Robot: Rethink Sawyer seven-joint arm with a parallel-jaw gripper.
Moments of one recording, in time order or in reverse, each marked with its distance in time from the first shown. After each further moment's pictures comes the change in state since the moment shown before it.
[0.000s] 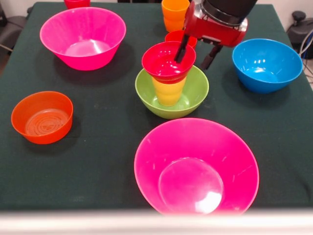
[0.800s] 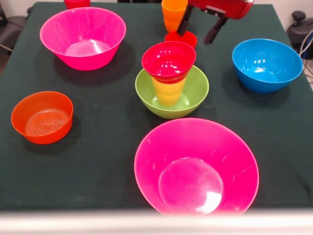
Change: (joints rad) arm 0.000 -0.092 0.005 0.030 0.000 0.124 0.000
